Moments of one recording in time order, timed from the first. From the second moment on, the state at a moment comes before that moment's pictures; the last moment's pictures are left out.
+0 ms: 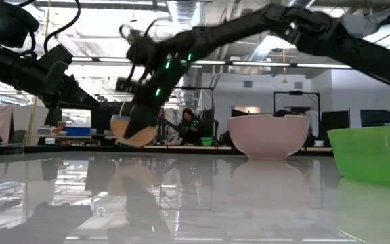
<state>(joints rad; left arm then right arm) 0.25 0.26 0.03 0.01 -0.32 -0.13 -0.22 2.53 2.35 -0.64 0.05 -0.57</state>
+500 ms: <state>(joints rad) 0.25 0.26 0.03 0.01 -0.32 -0.14 -0.21 1.90 1.98 -1.13 0.06 -0.37</state>
